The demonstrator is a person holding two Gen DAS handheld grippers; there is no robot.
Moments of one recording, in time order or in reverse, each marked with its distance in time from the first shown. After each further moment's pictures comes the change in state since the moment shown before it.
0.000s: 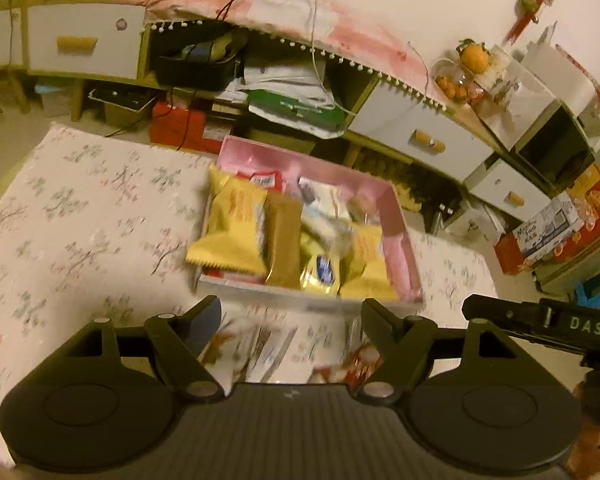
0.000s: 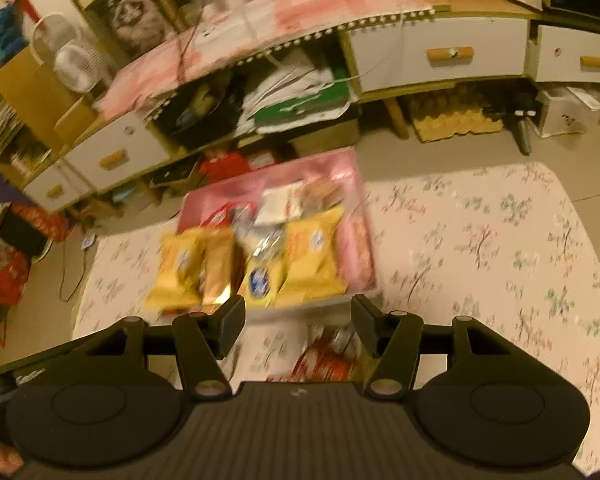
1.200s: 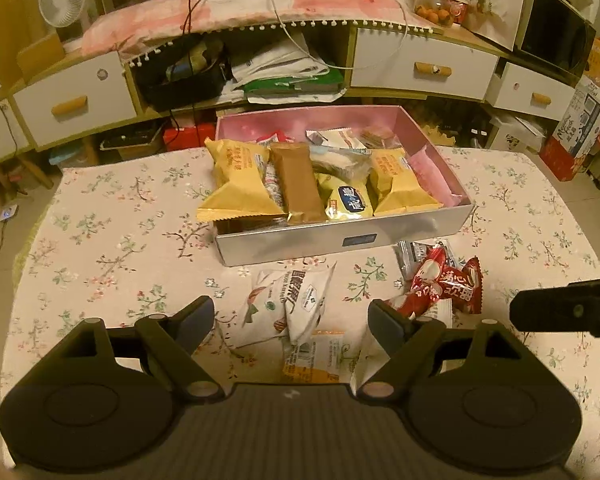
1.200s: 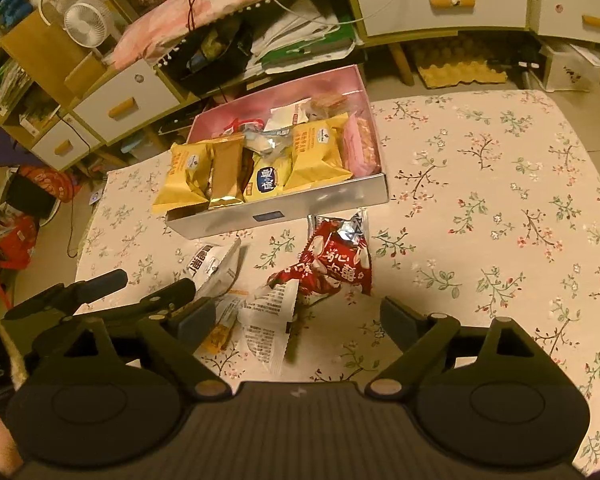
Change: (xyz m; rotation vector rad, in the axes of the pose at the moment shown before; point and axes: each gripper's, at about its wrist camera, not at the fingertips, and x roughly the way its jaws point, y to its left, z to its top) left arm 0.029 -0.024 -0.055 0.313 -0.004 0.203; right arm -0.005 -0.007 -0.064 -0.003 0.100 0.016
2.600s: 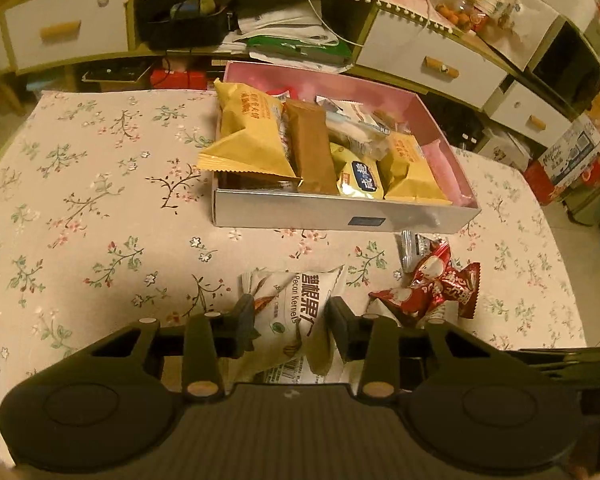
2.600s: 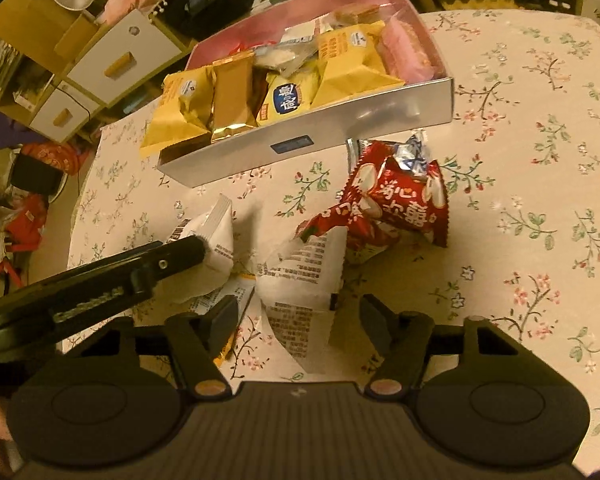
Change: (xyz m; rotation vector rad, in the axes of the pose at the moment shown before) left arm 0.023 0.037 -0.004 -0.171 0.097 -0.147; right arm 0.078 0.013 -0.018 0.044 0.153 0.078
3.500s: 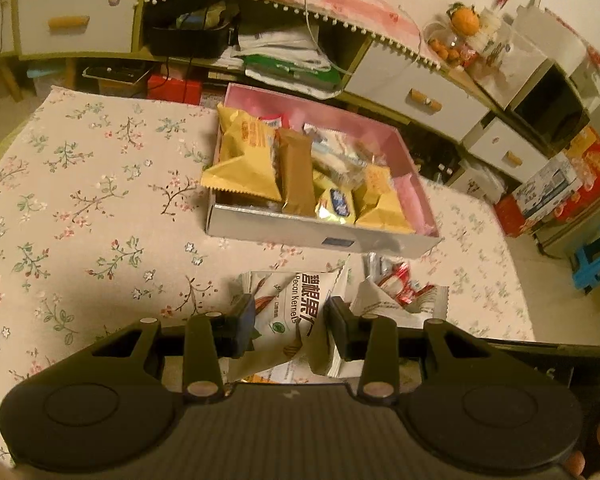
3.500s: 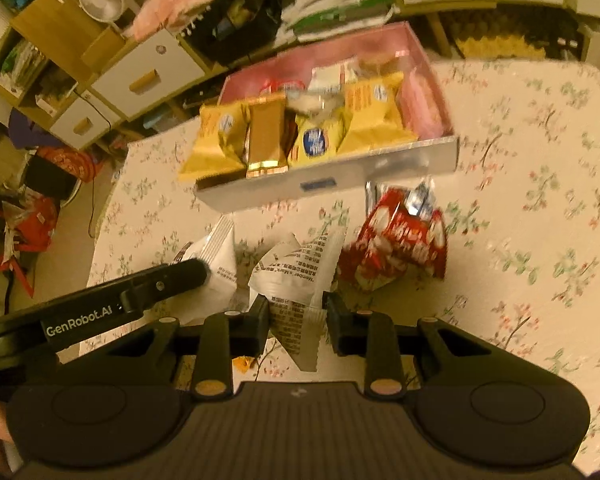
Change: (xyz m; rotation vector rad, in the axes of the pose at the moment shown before) left arm -0.038 0.007 0.002 -0.090 -0.050 -0.098; right arm -0.037 0.014 0.007 -0.056 -0.090 0.009
